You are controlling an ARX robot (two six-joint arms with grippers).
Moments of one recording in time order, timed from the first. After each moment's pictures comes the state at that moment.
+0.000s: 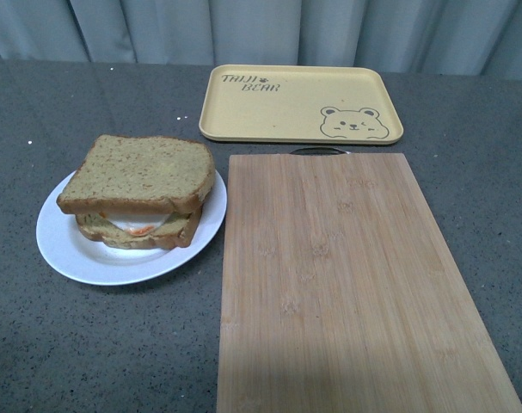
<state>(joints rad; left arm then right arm) 0.03 0.23 0.12 -0.24 0.17 -0.13 0.00 0.00 0.00 0.00 0.00 0.00</state>
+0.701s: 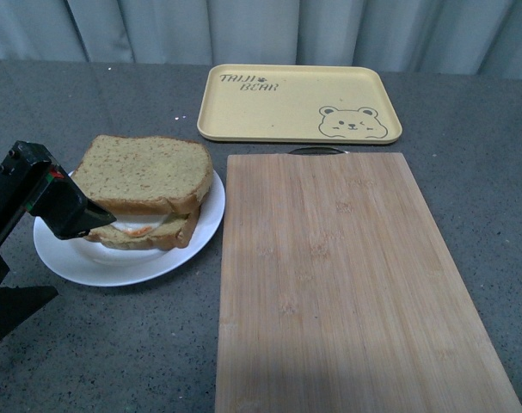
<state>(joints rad) -0.14 1.66 0.42 0.44 0.19 -0.93 0.00 0.00 0.00 0.00 0.00 0.00</state>
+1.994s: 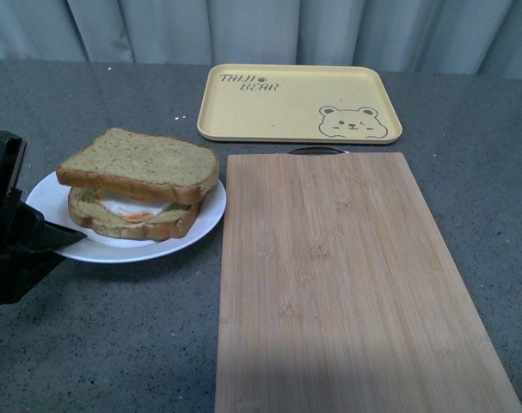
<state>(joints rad) -0.02 1.87 0.46 0.67 0.31 -1.21 0.00 0.00 0.00 0.00 0.00 0.00</state>
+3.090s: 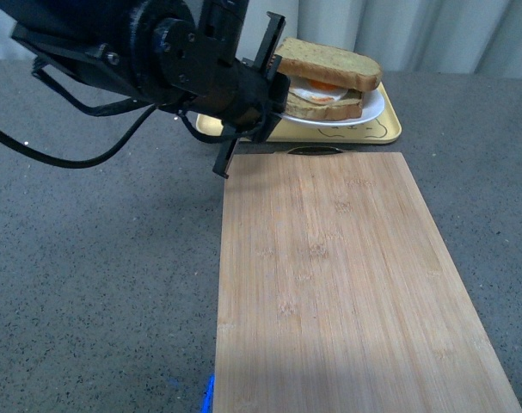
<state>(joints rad) -0.40 2.37 1.51 0.29 0.09 -1.40 0.00 0.00 0.00 0.00 0.00 0.00</state>
